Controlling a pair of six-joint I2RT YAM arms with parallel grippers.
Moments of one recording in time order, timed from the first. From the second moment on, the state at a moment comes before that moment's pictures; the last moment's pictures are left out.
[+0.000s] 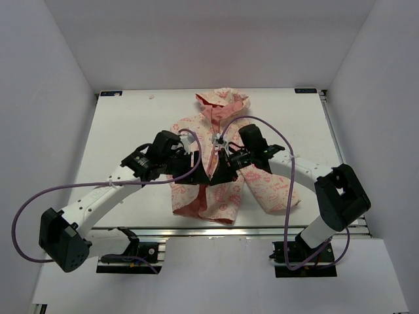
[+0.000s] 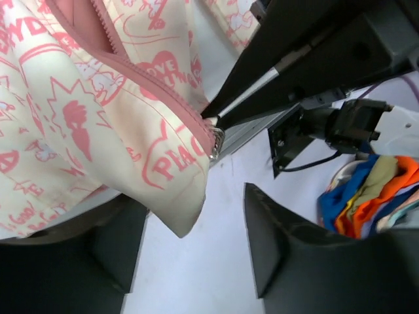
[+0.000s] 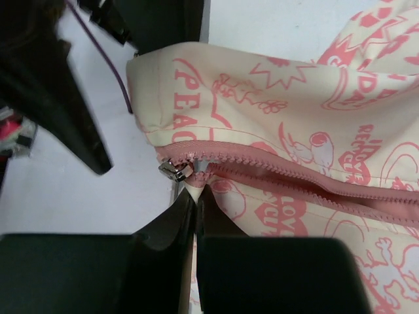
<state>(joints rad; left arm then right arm) -0.66 1.22 1.03 -0.64 0.41 -0.58 0.63 1.58 0.98 -0.13 -1.14 -0.13</state>
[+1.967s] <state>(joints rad) -0.72 1.00 0.64 -0.02 0.21 -0.86 0.71 1.47 0.85 0.11 -0.88 0.31</state>
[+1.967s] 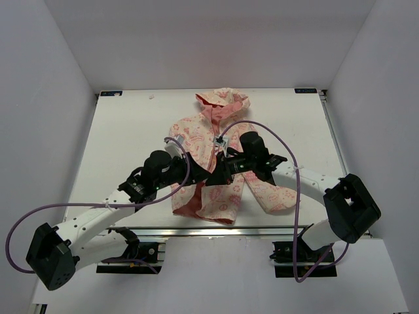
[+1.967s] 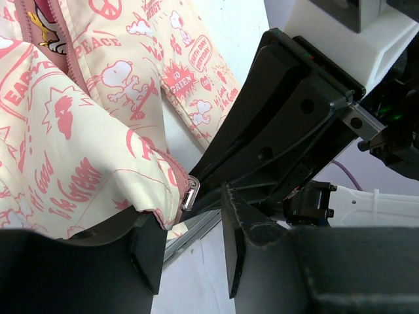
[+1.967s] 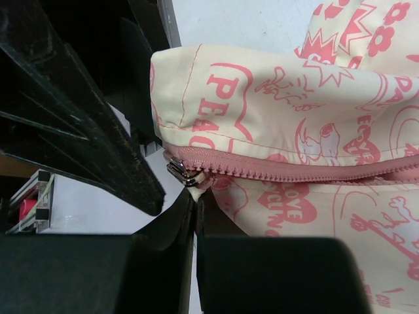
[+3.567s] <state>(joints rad) -0.62 1.96 1.10 1.21 1.08 -1.48 0.26 1.32 0.72 0.19 -0.92 0.32</state>
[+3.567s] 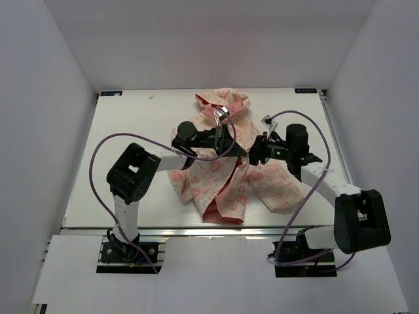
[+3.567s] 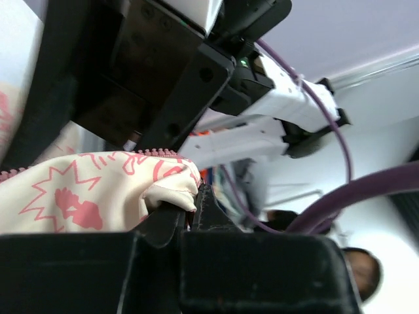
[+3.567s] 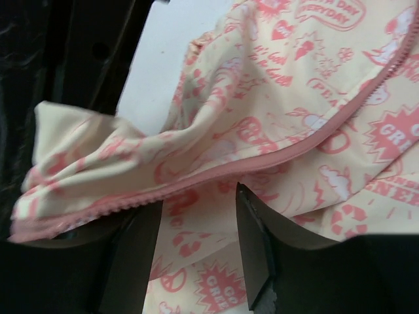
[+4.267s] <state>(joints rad) -0.58 1.99 1.12 1.36 1.16 -1.78 0.19 1.33 0.78 0.36 -0.94 0.35</state>
